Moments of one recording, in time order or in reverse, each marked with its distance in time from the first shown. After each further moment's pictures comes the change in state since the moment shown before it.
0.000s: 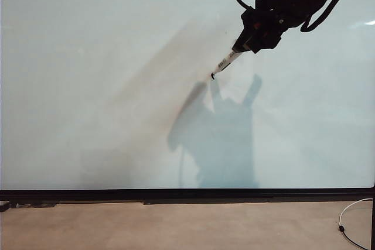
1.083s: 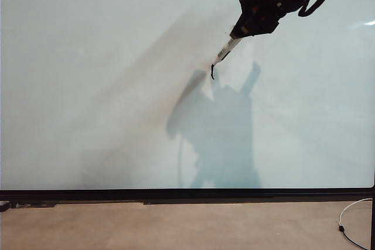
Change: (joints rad) left arm 0.000 0.000 0.000 0.000 0.000 0.000; right arm 0.000 -0.018 0.061 -0.060 -0.009 -0.005
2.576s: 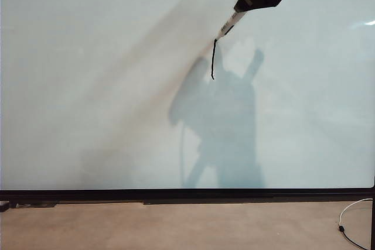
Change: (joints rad) left arm 0.000 0.000 0.000 0.000 0.000 0.000; right arm 0.000 -0.070 0.029 -0.020 0.003 -0.015
